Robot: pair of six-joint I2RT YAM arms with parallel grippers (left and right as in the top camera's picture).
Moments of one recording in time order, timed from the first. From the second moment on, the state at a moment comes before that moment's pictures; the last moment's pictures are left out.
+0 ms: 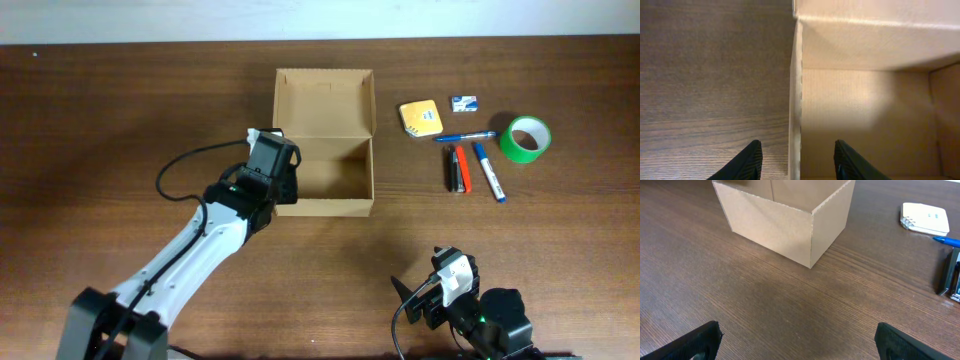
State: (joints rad) left arm -0.46 1.54 0.99 -0.41 -0.19 -0.41; right arm 0.36 0.01 0.17 -0.62 -0.21 -0.05
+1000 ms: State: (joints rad) left arm -0.46 1.04 0.99 -0.78 -0.38 -0.40; right arm 0.36 0.01 0.17 -0.62 -0.21 -0.05
